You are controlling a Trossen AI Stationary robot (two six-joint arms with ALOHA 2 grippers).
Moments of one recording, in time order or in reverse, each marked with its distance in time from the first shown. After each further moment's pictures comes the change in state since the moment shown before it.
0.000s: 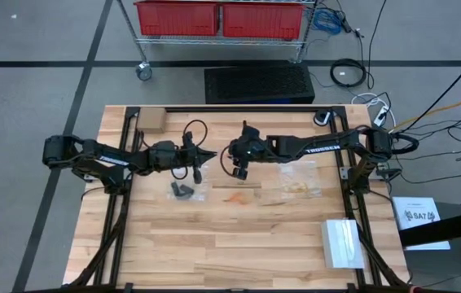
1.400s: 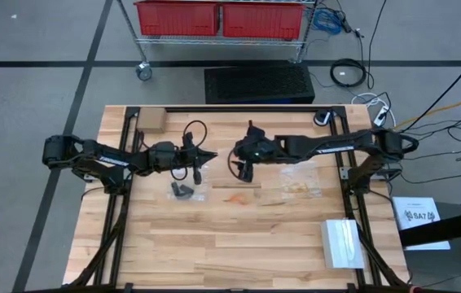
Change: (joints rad) left arm -0.011 0.000 0.001 0.015 -0.002 -0.002; right arm 0.046 -0.127 0.000 -0.129 -0.007 0.037
